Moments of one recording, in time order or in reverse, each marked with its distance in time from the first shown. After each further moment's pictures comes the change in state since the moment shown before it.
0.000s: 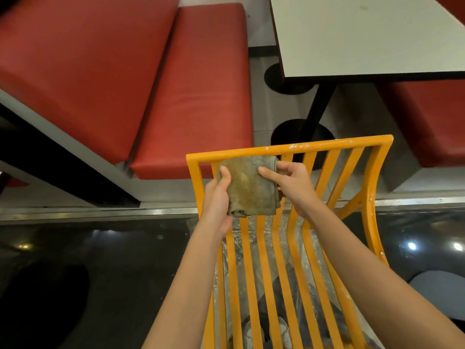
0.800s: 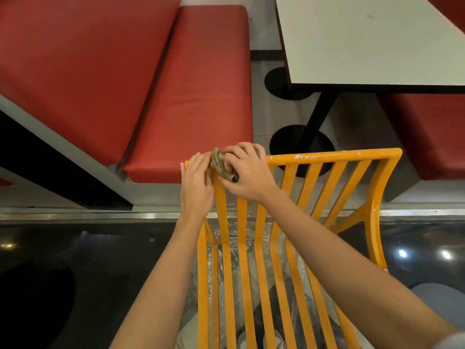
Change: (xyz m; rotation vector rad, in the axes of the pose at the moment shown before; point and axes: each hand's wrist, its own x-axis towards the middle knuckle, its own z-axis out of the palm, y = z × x) left_hand 0.103 -0.003 -0.062 1.137 0.245 0.811; right_hand 0.081 0.013 0.069 -1.122 -0.038 -0.773
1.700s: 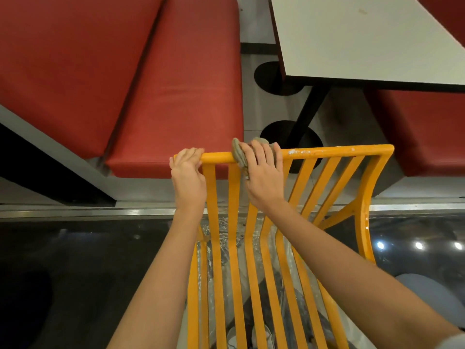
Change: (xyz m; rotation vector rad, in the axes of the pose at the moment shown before) left_hand 0.011 -0.006 0.019 -0.017 0.128 -0.106; right_hand -0.036 0.033 0.024 -0.333 0.096 0.253
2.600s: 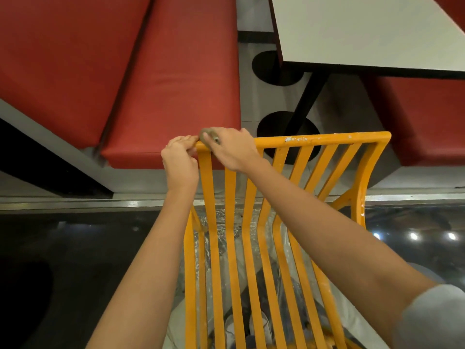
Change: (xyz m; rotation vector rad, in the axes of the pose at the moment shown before) left_hand 0.008 0.012 -0.015 -0.117 -0.001 -0.102; right_hand 0.063 -0.045 -0.023 0.320 -0.380 -0.056
